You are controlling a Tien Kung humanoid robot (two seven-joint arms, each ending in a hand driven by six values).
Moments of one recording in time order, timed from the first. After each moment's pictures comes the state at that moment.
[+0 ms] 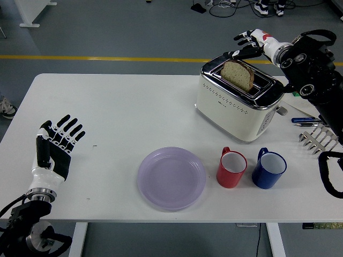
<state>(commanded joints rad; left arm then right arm) 0.08 0.11 -1.31 -1.57 0.67 0.27 -0.22 1.30 0.00 1.00 0.18 -1.57 0.12 -0.08</state>
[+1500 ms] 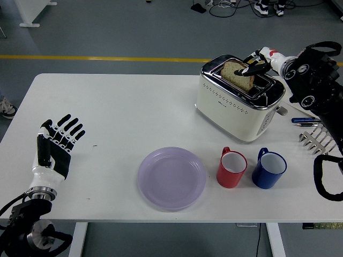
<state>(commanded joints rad) 0.07 0.11 -1.30 -1.55 0.67 0.27 -0.23 1.23 0.00 1.08 0.18 -1.74 0.16 -0.12</state>
